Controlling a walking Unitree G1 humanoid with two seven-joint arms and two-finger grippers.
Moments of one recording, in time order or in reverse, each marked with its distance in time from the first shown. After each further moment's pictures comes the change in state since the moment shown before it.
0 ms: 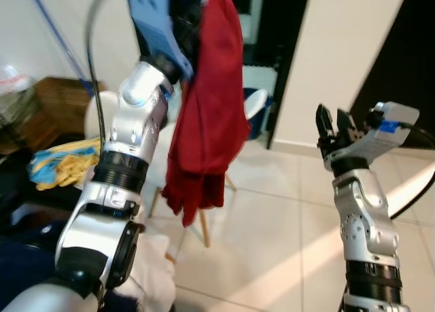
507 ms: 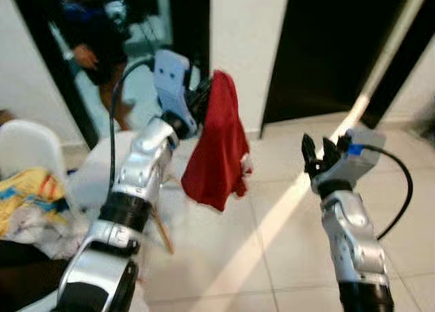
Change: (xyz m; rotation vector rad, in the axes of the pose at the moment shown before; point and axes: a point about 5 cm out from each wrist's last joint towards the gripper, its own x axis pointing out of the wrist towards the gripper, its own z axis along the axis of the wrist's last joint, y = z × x) left arm -0.060 -0.020 -0.070 -0.130 0.280 0.045; right arm -0.025 0.000 -0.043 -0.105 0.159 -0.045
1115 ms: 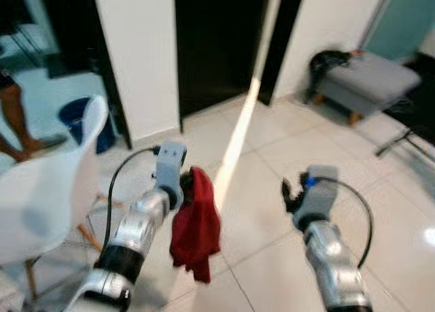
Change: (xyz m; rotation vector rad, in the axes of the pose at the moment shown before) left arm -0.100 0.011 -0.128 -0.071 0.686 0.282; right arm -0.037 0.015 -0.091 -0.093 0.361 0.076
